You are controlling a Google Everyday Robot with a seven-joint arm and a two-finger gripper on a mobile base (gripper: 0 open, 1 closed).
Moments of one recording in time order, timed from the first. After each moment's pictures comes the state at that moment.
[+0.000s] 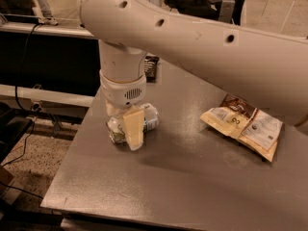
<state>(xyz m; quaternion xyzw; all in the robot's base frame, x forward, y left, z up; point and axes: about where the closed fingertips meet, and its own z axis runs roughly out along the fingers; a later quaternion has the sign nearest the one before) 0.467 0.063 0.847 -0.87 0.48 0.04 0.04</state>
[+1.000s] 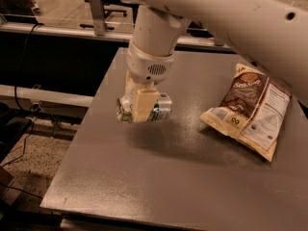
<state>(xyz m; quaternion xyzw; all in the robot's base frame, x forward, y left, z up) 0.488 0.034 0.893 -0.80 0.58 0.10 0.10</state>
